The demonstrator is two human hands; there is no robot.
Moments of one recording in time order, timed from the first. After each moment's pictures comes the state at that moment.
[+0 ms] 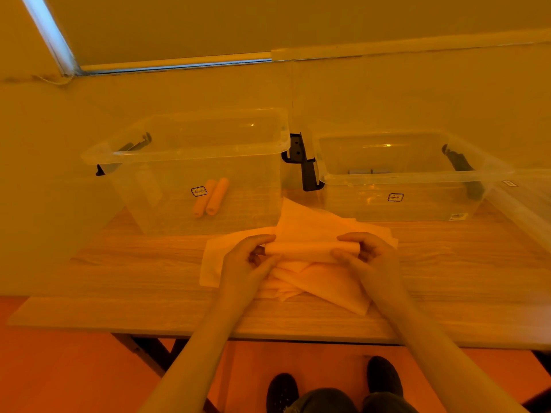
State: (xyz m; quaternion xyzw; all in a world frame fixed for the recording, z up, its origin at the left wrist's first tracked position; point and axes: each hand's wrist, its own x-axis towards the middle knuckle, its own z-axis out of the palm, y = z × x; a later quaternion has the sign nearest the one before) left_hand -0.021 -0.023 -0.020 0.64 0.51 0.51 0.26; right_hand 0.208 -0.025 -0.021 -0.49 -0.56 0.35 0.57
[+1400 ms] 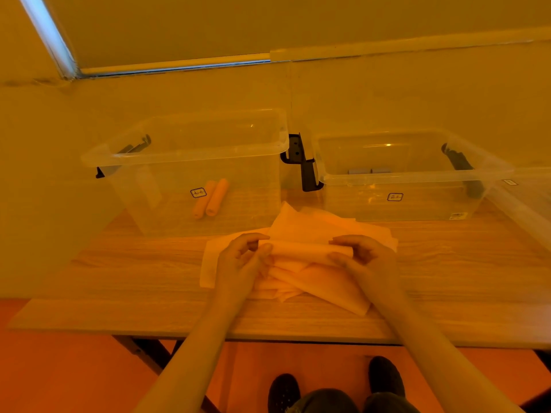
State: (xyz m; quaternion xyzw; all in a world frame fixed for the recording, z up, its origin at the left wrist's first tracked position) left_hand -0.018 -0.030 -0.008 0.57 0.49 0.58 0.33; right_hand 0.209 -0.025 -0.024 -0.49 -0.59 0.33 0.55
